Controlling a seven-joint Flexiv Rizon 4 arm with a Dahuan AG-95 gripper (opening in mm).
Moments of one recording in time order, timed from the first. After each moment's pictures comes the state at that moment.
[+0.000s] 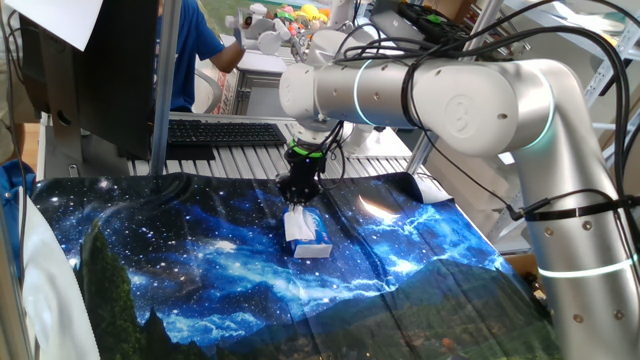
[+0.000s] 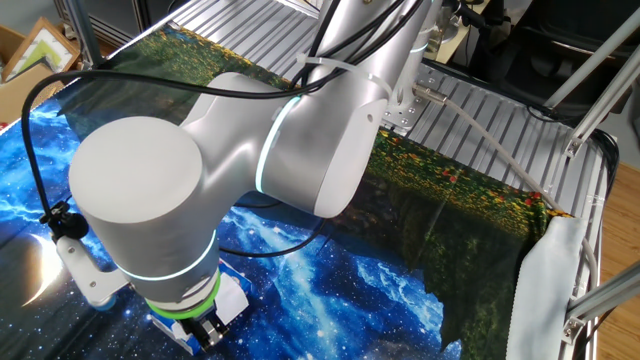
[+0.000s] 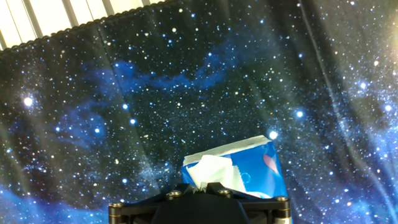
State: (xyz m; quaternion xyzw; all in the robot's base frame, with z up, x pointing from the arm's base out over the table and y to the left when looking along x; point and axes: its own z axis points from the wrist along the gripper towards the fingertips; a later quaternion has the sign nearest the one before) arm 0.754 0.010 0.052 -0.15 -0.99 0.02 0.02
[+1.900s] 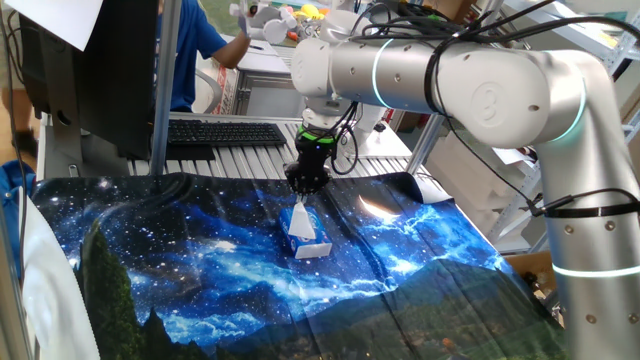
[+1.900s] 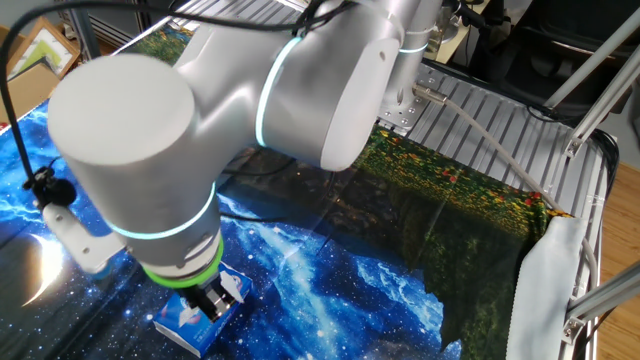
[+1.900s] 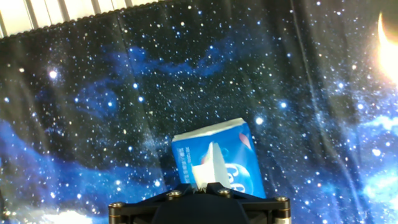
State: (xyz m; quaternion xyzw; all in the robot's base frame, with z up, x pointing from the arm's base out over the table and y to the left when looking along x) arm 0.732 0.006 0.103 -0.11 -0.99 0.01 0.03
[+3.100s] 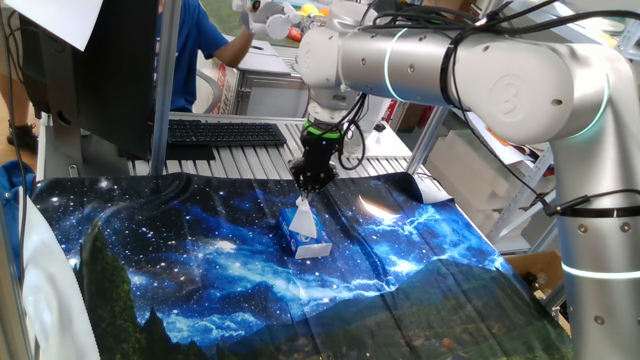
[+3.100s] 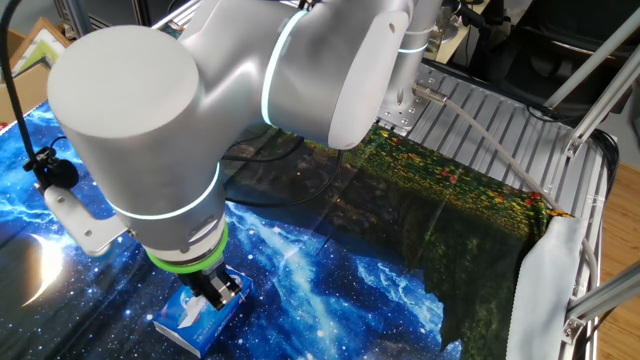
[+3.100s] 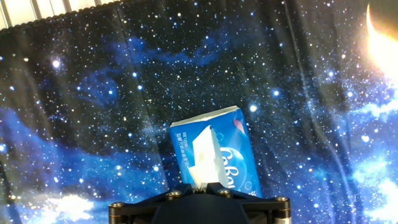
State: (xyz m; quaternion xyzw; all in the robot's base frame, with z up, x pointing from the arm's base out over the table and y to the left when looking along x) arm 0.723 0.005 0.120 -0.11 -0.99 0.01 0.04
